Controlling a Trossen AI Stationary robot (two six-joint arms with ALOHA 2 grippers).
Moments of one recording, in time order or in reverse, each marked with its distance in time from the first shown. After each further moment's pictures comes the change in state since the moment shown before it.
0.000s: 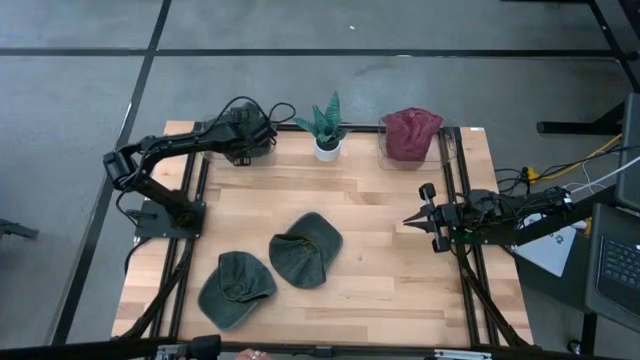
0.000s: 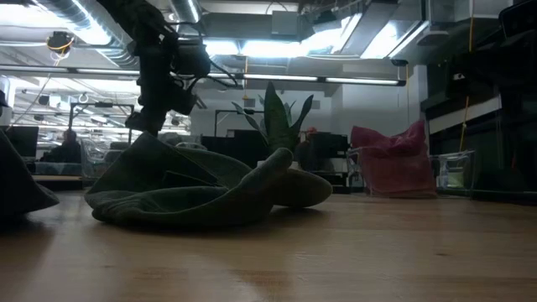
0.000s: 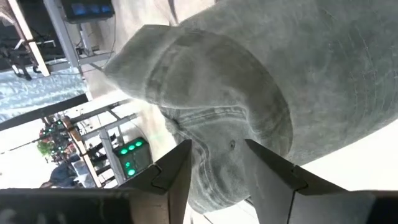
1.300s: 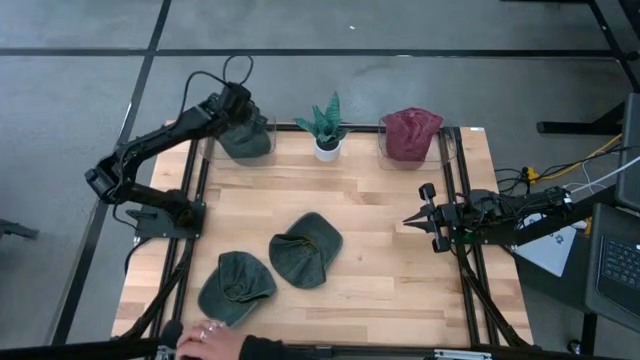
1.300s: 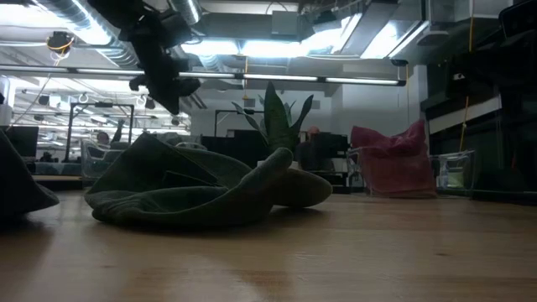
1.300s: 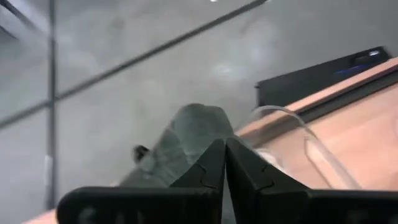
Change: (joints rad) left arm 0.233 -0.154 0.047 0.254 0.401 -0.775; right arm 0.000 0.000 0.000 0.000 0.000 0.000
